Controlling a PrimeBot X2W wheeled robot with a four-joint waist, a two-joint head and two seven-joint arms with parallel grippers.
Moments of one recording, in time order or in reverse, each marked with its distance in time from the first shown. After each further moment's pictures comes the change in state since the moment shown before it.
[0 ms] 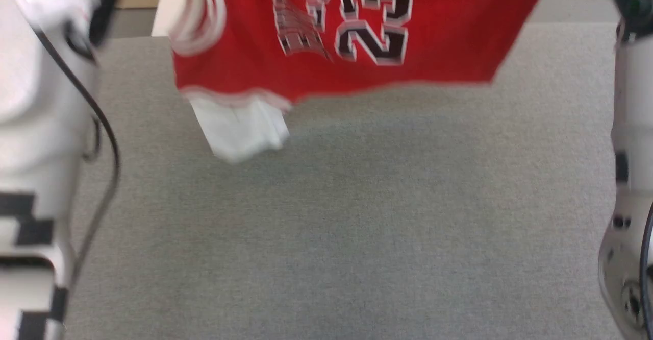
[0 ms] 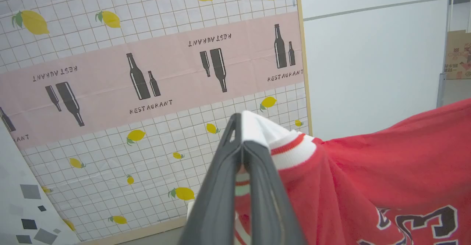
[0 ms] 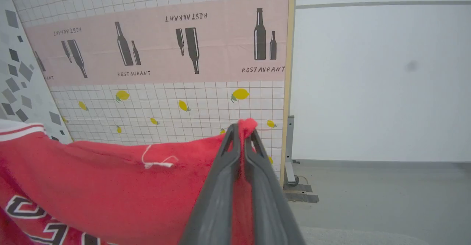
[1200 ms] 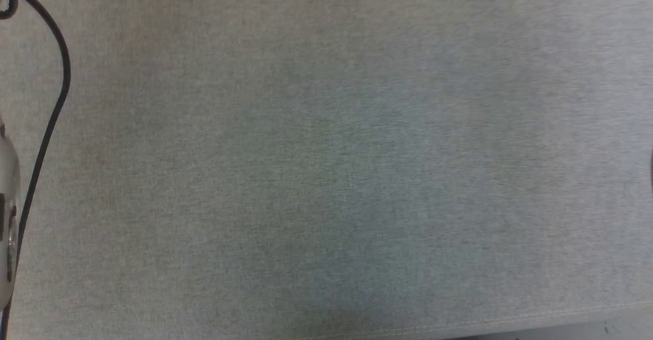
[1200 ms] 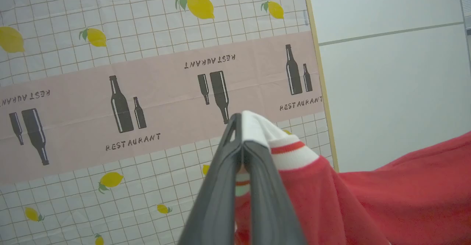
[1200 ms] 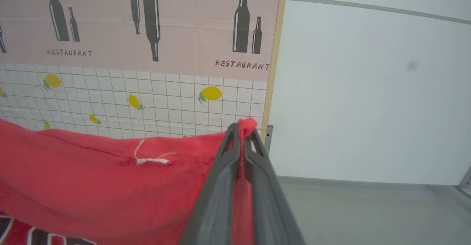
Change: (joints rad) left arm -0.463 -0.021 -0.035 0.228 0.116 0.021 -0.368; right arm -0.529 0.041 -0.156 0.433 -0.309 0.000 -0.379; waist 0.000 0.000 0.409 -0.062
